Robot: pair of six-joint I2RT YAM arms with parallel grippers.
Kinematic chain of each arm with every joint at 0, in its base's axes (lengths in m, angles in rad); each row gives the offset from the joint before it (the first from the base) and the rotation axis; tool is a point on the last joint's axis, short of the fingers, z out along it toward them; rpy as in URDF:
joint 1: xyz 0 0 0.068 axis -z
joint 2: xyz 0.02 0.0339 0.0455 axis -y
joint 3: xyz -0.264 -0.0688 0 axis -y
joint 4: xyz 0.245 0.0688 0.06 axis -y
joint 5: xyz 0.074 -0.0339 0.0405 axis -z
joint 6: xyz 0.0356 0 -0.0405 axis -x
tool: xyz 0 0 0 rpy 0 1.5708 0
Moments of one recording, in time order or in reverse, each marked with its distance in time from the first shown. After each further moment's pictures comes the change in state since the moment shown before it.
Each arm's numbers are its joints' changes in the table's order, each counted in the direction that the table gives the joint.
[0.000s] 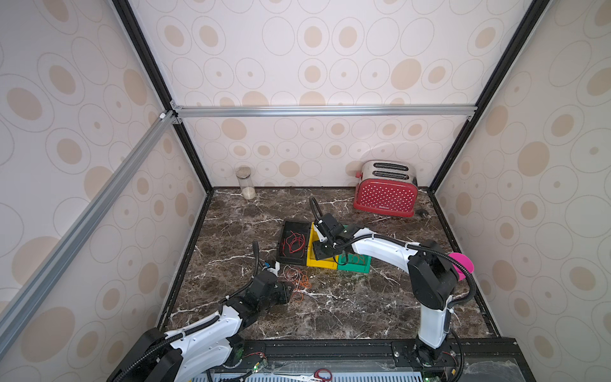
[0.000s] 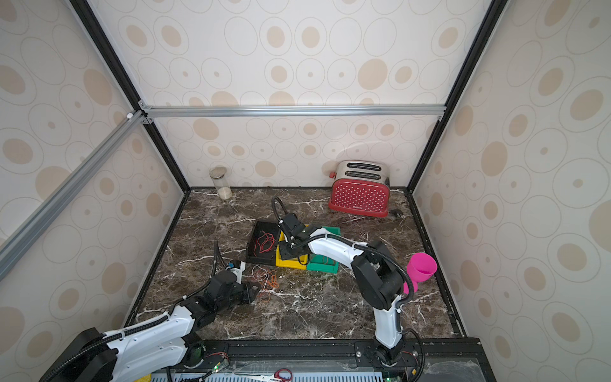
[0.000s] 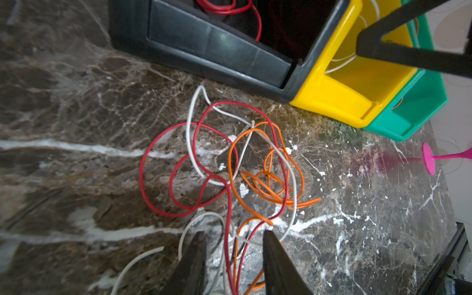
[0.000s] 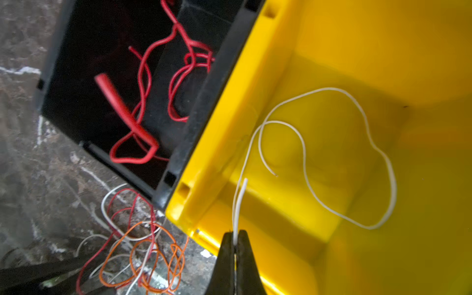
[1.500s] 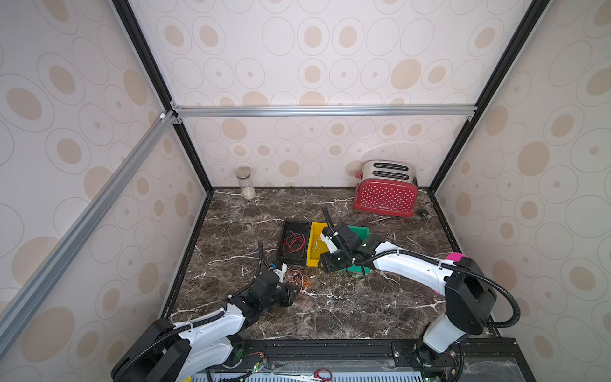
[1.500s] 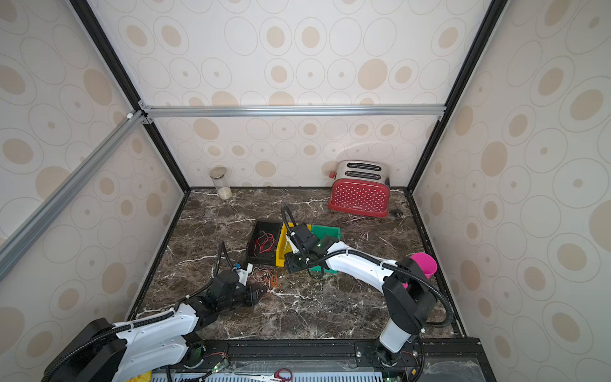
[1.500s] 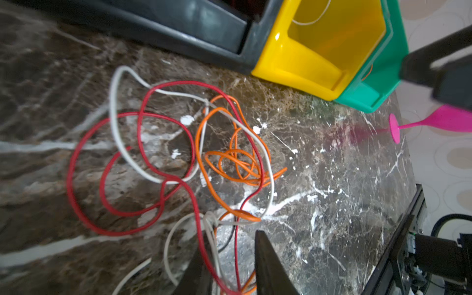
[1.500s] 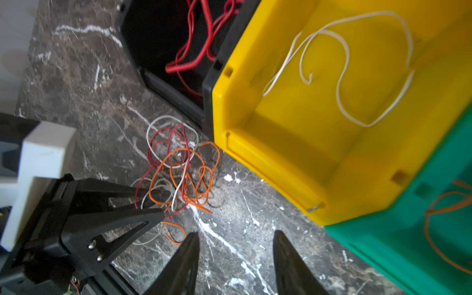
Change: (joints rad) left arm 0.037 -0.081 -0.006 0.105 0.161 -0.019; right arm -0.063 0.295 -0.306 0.063 -0.126 -0.017
